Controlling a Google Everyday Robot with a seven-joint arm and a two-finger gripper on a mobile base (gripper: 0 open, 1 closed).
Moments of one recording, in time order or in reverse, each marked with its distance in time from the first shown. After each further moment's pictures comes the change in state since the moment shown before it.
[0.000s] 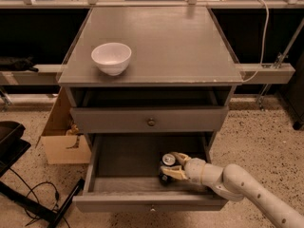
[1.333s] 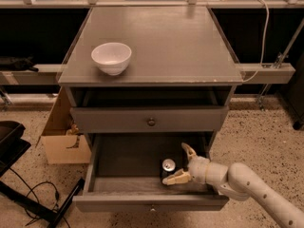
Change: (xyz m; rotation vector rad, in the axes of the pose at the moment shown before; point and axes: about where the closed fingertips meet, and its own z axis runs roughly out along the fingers) arm -0.018 0.001 -0.012 -0.011 -0.020 -0.009
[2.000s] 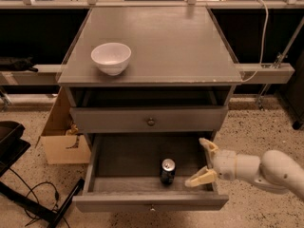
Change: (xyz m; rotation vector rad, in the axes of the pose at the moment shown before) arm -0.070 0.019 -0.090 -0.072 0.115 -0.021
